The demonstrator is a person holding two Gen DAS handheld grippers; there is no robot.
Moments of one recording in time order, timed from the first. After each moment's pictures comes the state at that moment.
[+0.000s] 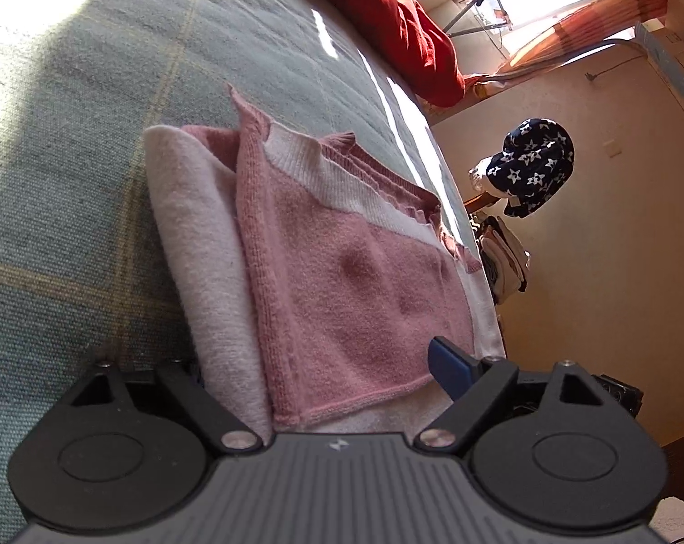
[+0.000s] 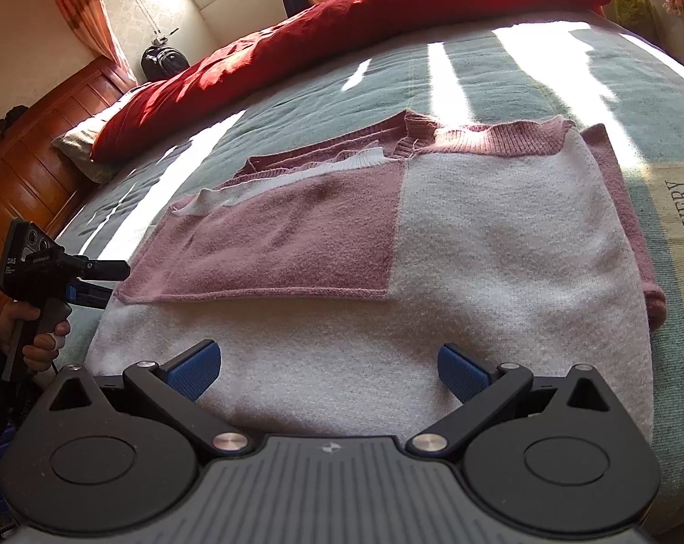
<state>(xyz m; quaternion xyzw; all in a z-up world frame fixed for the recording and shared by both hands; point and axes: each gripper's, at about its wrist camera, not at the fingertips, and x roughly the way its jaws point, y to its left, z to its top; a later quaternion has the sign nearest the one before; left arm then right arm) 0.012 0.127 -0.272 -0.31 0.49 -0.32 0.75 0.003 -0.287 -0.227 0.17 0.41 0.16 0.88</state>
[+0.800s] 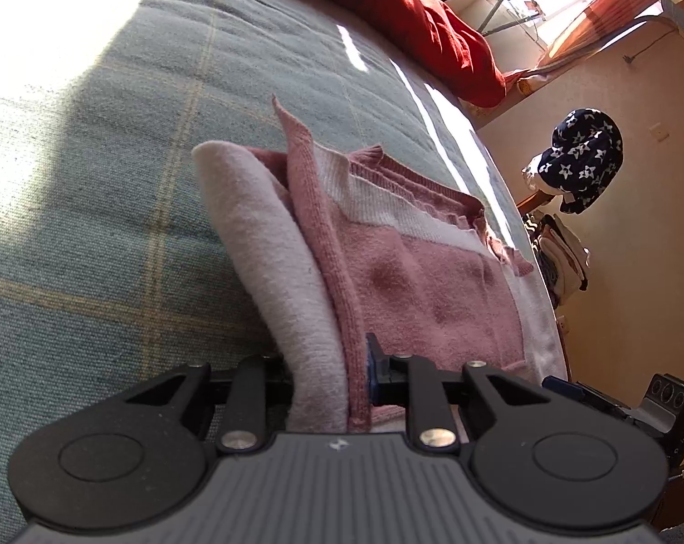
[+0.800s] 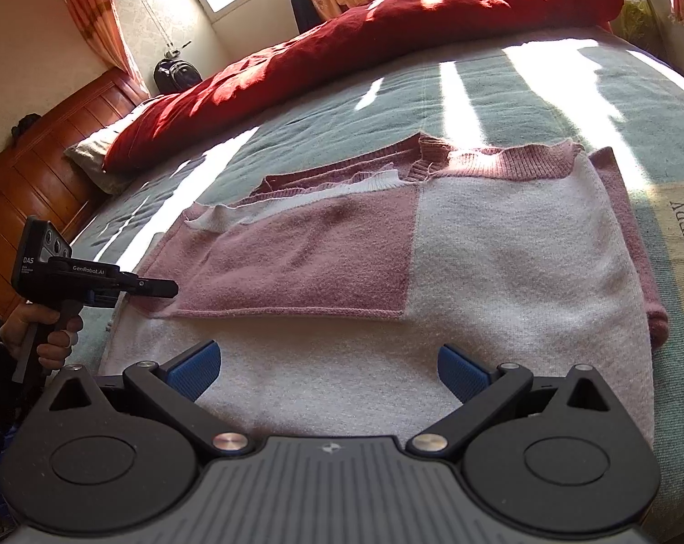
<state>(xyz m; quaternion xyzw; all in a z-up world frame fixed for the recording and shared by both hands) -0.004 0.117 -0.246 -0.24 0.49 -0.25 0.80 -0.001 -0.285 -0.216 0.17 0.39 0.17 0.89</state>
